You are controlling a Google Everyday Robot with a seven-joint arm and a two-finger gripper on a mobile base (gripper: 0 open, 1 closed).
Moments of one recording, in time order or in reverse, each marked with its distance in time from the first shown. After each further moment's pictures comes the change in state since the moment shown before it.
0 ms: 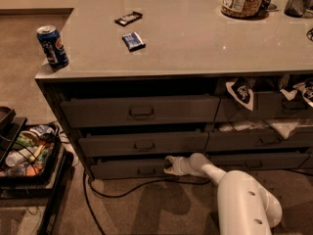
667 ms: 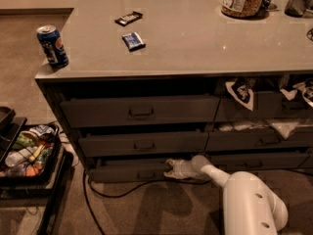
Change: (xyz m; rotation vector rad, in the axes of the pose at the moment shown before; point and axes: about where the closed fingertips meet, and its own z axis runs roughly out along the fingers) arm -0.008 0.016 -0.009 -0.024 -0.027 0.011
